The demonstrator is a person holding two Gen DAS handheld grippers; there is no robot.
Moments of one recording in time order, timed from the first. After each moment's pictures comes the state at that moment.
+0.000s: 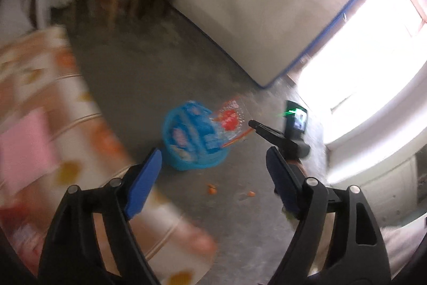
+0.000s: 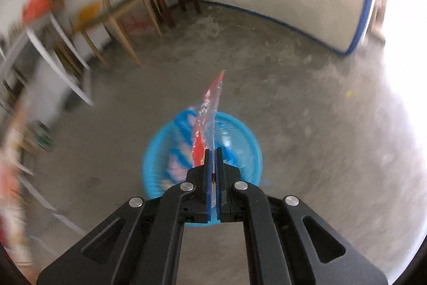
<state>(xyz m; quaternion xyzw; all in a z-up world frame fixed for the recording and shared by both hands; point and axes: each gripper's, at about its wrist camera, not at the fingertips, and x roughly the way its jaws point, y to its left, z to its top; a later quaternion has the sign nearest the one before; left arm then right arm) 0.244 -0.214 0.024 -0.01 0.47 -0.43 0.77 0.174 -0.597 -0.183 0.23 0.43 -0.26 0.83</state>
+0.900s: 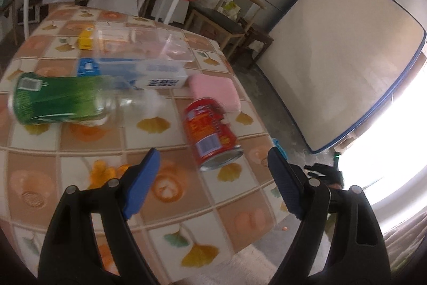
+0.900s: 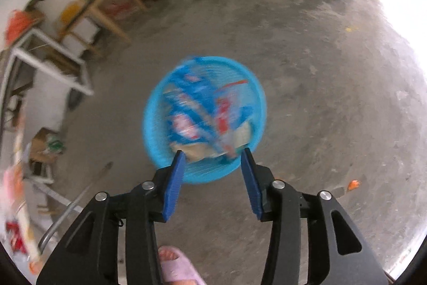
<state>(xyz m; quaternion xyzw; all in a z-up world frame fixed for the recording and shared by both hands) 0.169 0.060 0.007 -0.15 0.41 -0.25 0.87 0.129 -0.590 -0.212 0.38 0.46 -0.22 0.78</state>
